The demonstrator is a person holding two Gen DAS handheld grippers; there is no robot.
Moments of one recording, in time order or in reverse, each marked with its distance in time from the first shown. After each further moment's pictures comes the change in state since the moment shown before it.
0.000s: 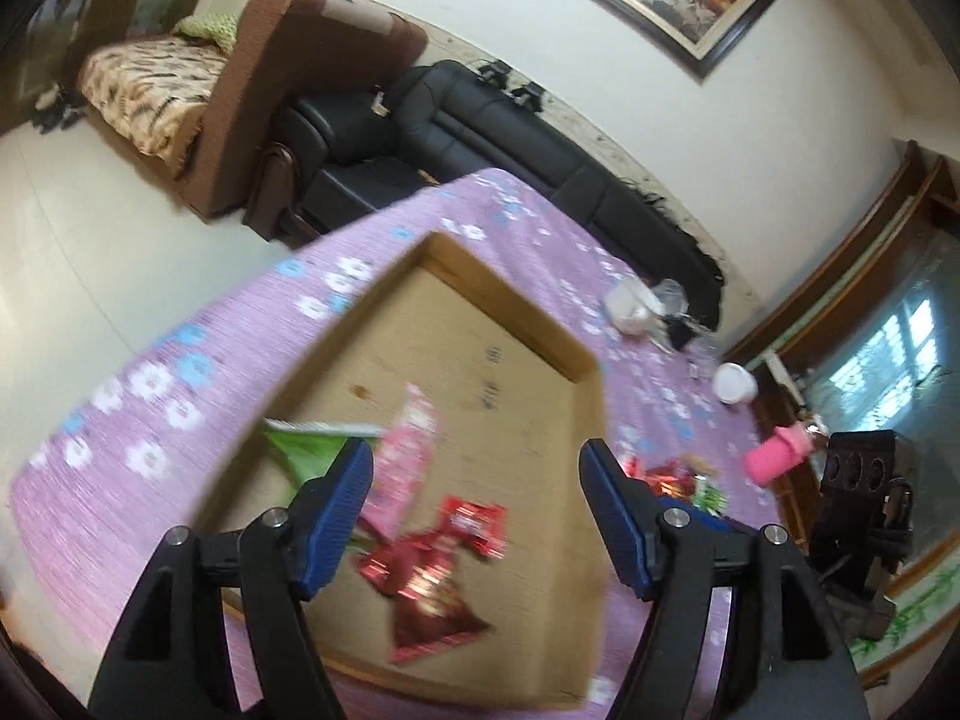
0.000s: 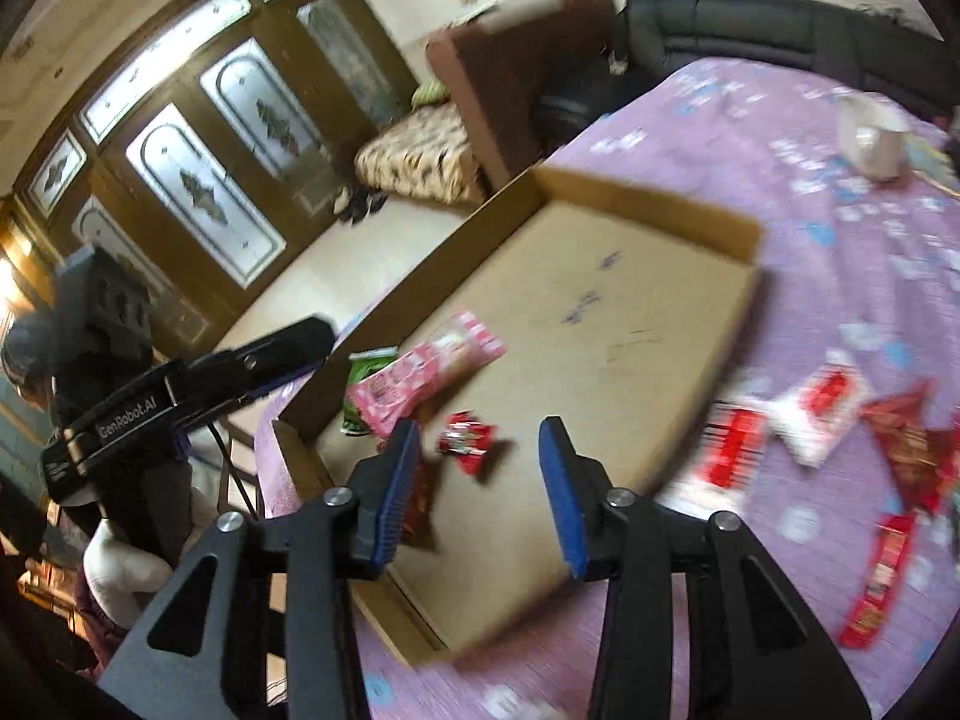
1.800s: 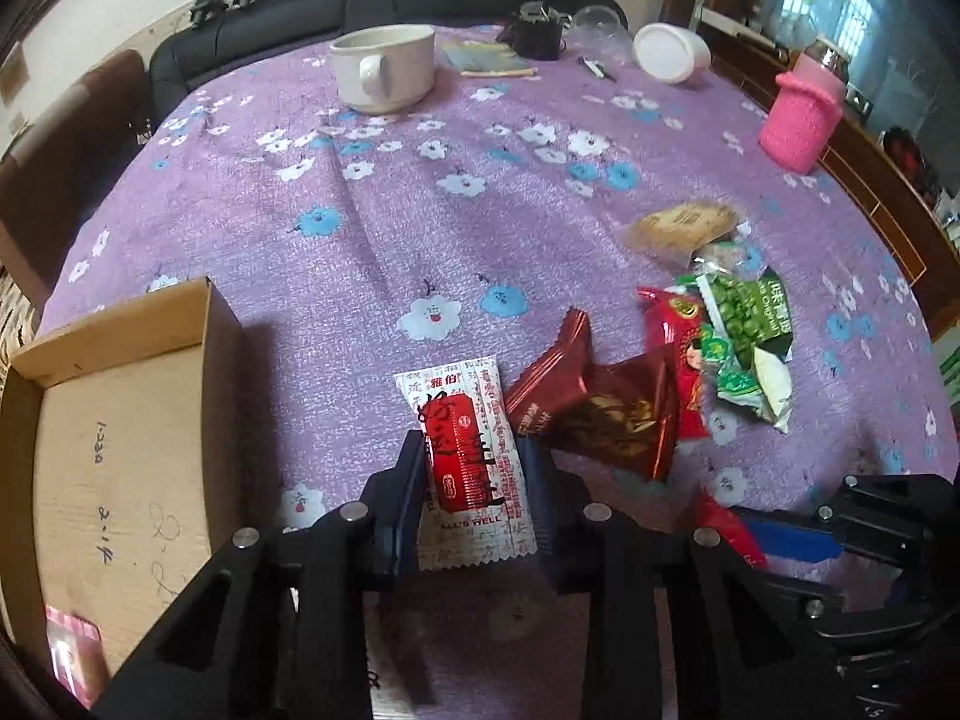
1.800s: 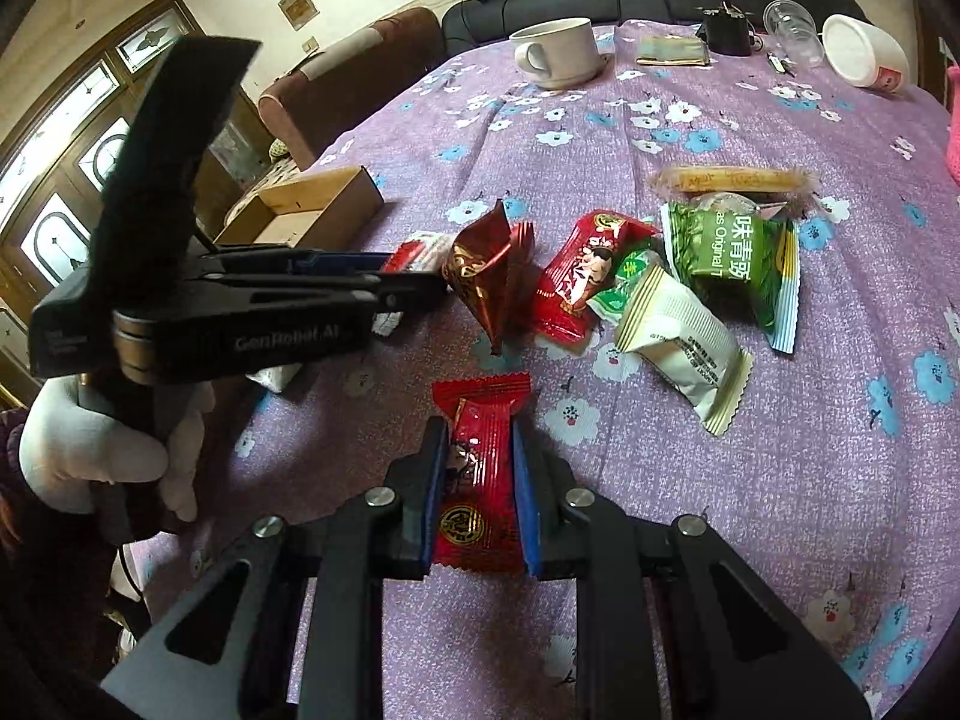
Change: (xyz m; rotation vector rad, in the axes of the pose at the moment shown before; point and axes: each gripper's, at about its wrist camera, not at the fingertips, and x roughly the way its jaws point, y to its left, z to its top) left arm 0.208 -0.191 -0.056 0.706 0.408 0.134; right arm -0.057 -0.148 -0.078 0.209 -0.037 -0.227
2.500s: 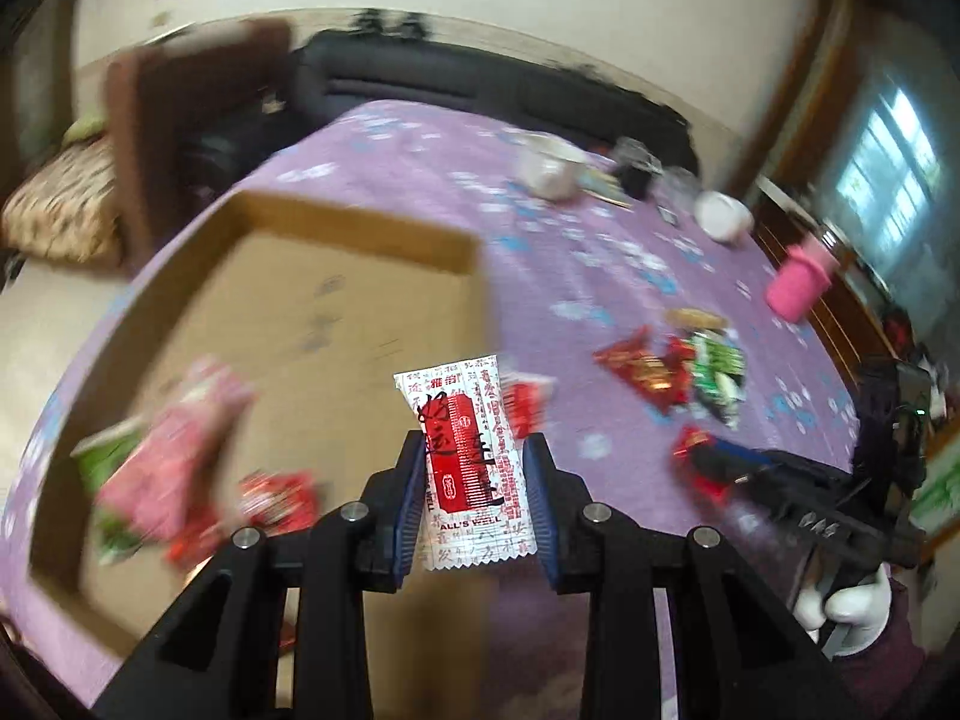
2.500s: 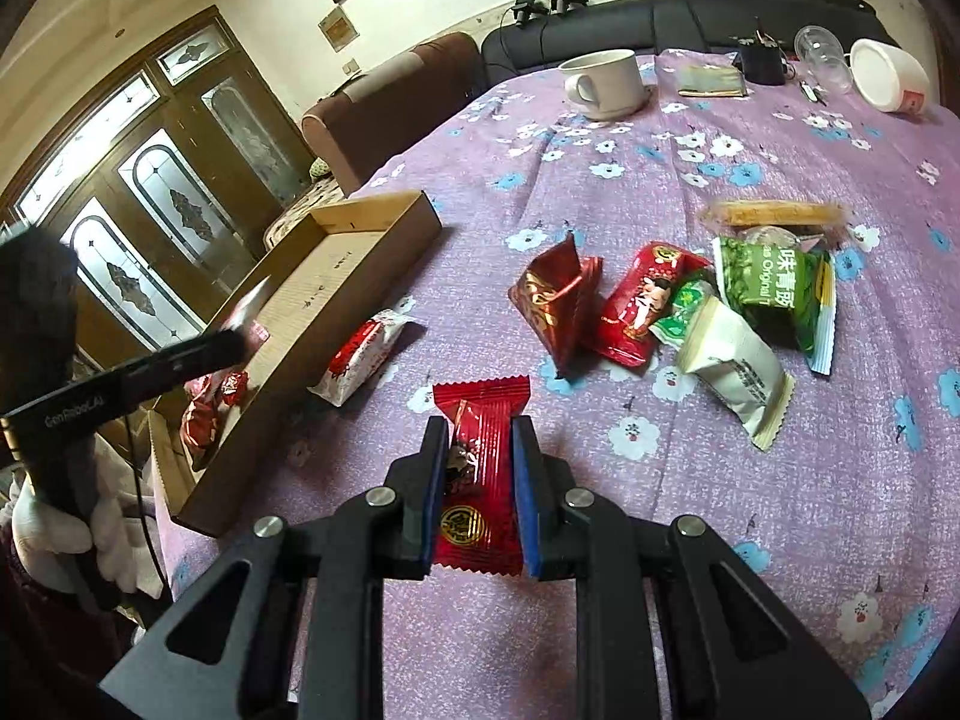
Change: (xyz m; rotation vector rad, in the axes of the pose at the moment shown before) left arm -0.118 0.085 -0.116 -0.377 -0.231 0.002; right arm -0.008 0.021 -0.001 -0.039 -0.073 0.081
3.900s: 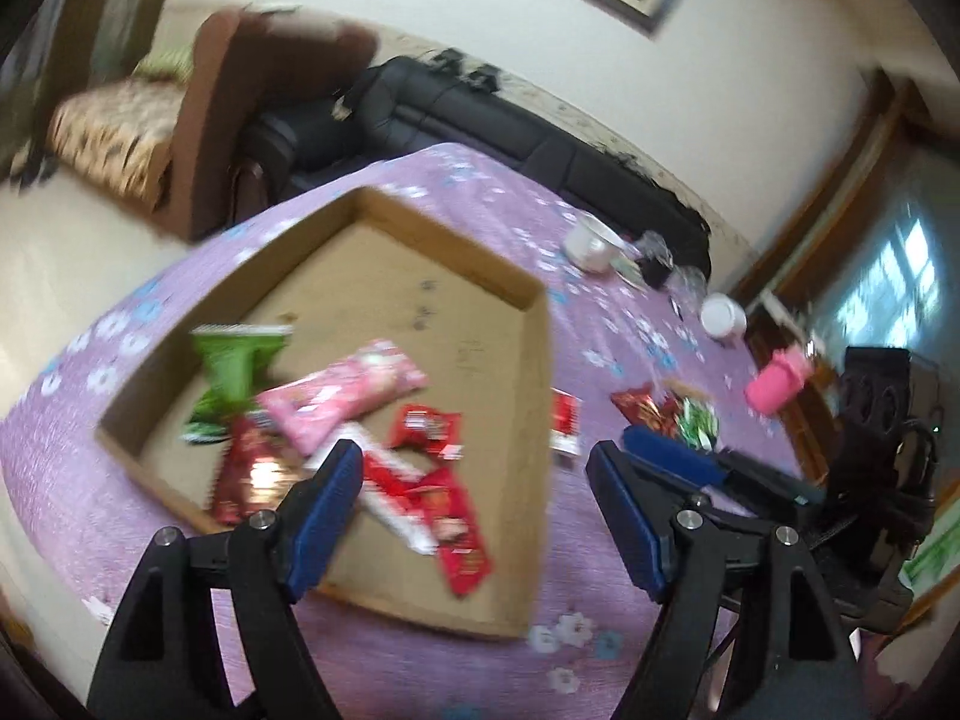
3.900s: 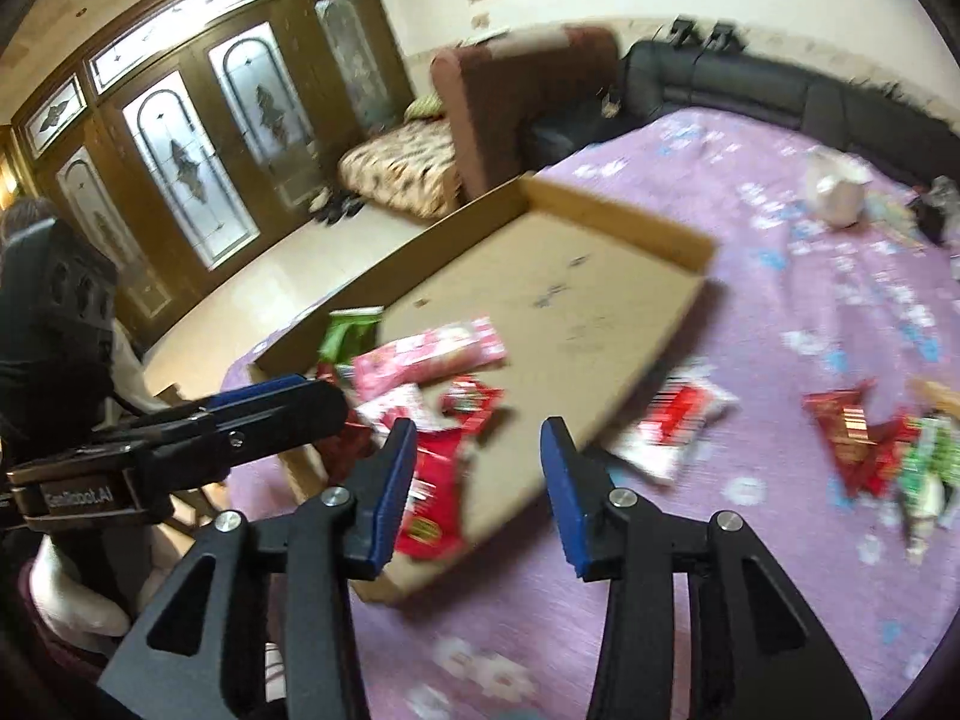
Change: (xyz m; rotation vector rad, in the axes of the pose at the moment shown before) left arm -0.050 0.028 -0.030 -0.168 -0.142 -0.062; right arm 0.017 0.157 0.008 -0.311 -0.001 -0.003
